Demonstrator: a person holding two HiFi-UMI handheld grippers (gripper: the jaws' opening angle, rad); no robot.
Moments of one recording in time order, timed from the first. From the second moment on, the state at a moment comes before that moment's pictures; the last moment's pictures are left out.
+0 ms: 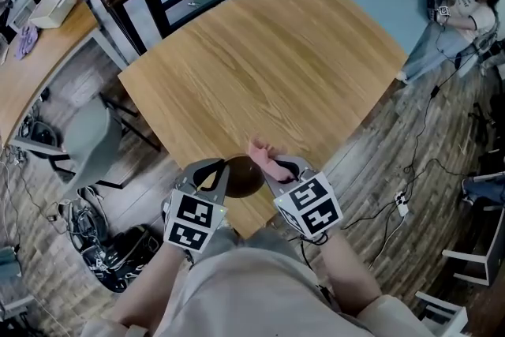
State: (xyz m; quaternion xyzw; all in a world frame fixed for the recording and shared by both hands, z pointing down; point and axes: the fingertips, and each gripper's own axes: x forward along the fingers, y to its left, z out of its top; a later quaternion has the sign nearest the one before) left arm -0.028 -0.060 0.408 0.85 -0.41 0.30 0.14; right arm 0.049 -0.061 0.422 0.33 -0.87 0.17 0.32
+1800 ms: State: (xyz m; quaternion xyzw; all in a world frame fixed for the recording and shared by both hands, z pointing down) left arm -0.057 -0.064 0.402 0.82 -0.49 0.20 0.24; right arm 0.013 -0.005 0.483 0.28 -0.87 0.25 0.32
